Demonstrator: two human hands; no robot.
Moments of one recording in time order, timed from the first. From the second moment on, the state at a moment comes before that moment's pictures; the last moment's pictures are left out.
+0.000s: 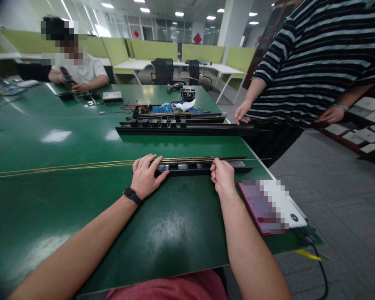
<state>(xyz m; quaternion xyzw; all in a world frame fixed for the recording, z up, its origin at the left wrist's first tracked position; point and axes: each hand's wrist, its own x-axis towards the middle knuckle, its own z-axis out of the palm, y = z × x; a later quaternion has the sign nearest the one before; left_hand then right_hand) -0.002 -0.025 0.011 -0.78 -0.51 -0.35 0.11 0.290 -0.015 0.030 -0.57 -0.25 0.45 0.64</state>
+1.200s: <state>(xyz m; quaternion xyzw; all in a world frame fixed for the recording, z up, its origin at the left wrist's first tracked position) -0.003 -0.026 0.012 -0.78 -0.51 -0.35 0.10 0.288 -0.017 0.035 -0.58 -0.25 0.44 0.64</state>
